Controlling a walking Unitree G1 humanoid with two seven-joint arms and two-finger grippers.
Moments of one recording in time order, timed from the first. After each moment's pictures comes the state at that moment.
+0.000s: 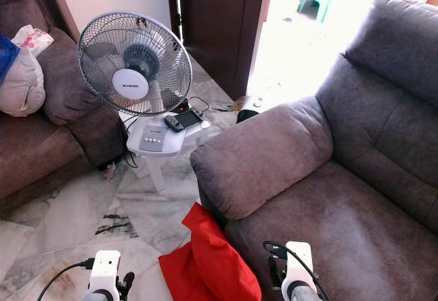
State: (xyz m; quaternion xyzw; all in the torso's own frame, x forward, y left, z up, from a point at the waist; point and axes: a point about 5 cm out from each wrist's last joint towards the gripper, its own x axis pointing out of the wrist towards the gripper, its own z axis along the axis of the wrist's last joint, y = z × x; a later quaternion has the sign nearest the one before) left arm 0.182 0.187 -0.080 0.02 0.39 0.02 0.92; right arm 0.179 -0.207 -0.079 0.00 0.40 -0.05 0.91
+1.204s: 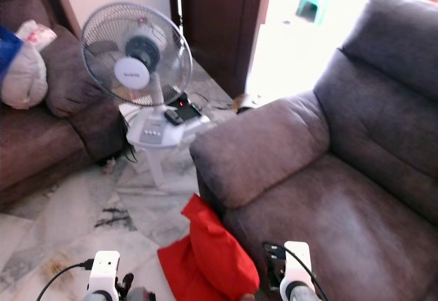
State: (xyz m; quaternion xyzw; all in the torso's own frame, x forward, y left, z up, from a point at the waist) left arm 0.180 0.188 -0.080 0.03 0.39 0.02 0.92; right arm 0.179 -0.204 -0.078 0.02 0.39 -0.03 0.92
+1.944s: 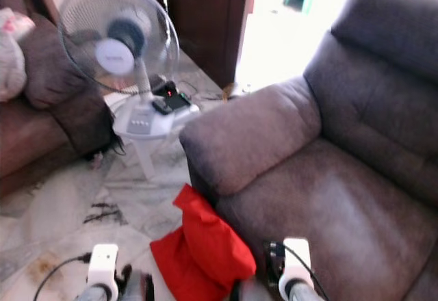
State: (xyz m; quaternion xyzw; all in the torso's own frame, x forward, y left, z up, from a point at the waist) left arm 0.189 0.191 -0.072 0.04 0.34 0.05 0.94; right arm 0.185 -0.203 -0.071 0.02 0.34 -0.02 0.94
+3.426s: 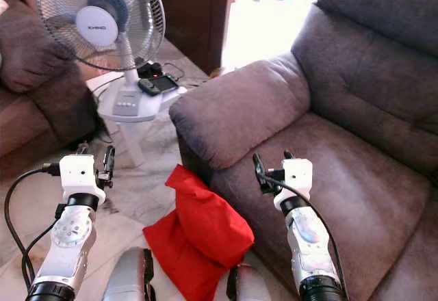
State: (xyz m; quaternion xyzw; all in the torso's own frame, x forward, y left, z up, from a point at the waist) left arm 0.286 0.194 0.096 0.09 -0.09 0.06 0.99; right arm 0.293 -0.187 0.062 -0.01 0.00 0.08 1.00
